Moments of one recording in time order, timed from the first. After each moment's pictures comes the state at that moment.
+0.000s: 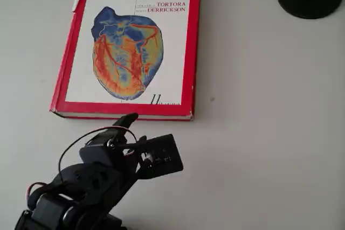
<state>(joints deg) 20.4 172.6 166.6 42.5 -23.1</state>
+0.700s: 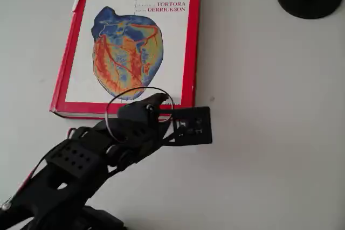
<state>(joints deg) 24.1 117.3 145.3 24.1 -21.0</state>
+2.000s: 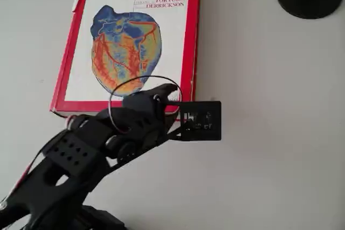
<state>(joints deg) 24.9 120.7 133.5 36.0 -19.4</state>
